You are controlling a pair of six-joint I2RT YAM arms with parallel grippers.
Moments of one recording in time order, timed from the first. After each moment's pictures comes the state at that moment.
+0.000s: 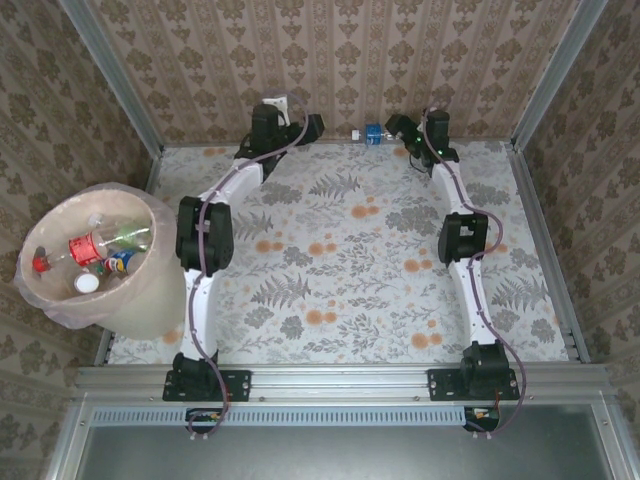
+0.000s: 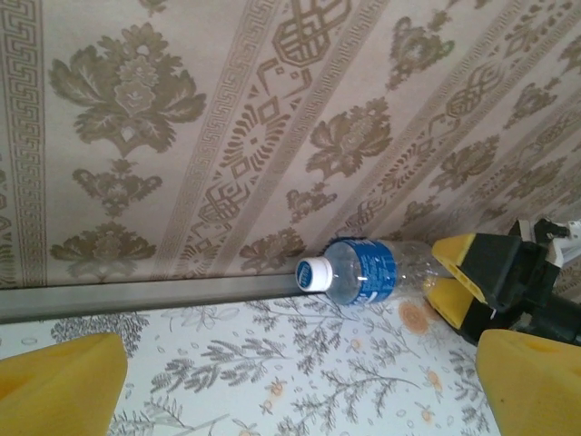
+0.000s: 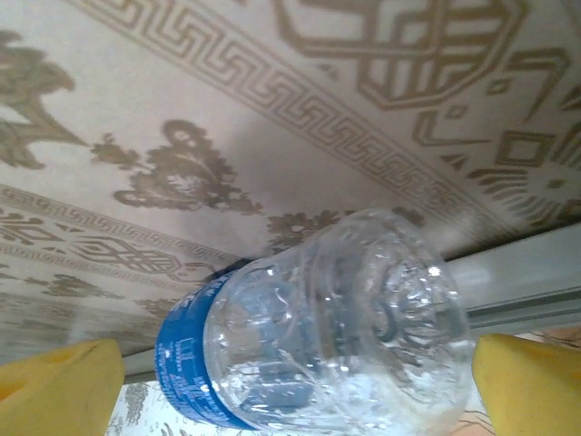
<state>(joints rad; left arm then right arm) -0.34 2.34 2.00 0.06 0.26 -0.43 0.00 3.04 2.94 -0.27 -0.41 0.76</state>
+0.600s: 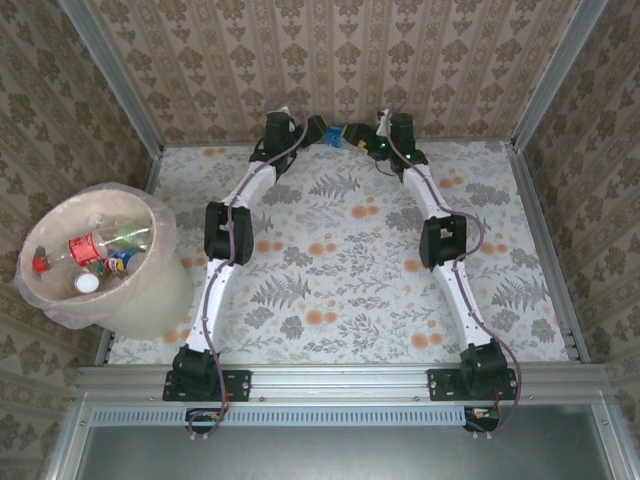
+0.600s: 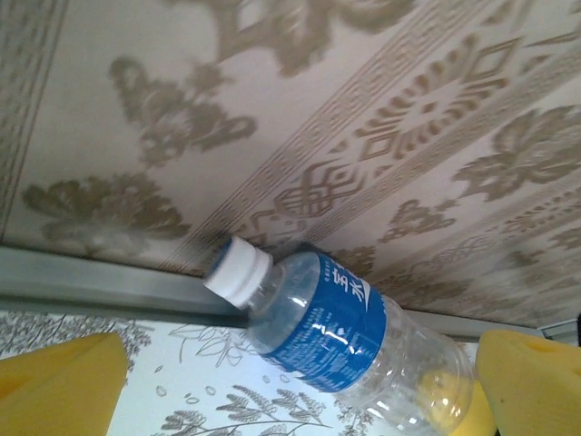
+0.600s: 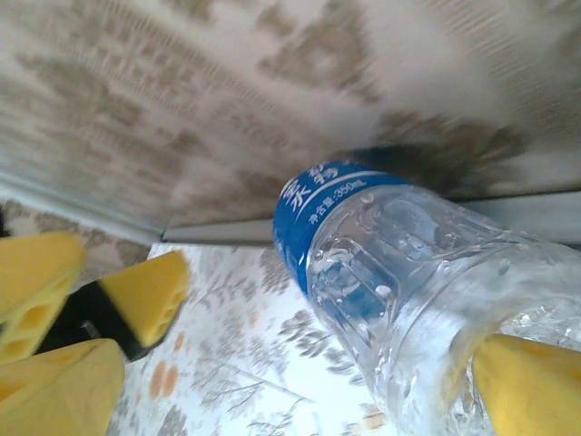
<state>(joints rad) -0.33 2.76 2.50 -0.07 0.22 -0.71 0.16 3.04 2.94 -0.22 -0.62 0.71</state>
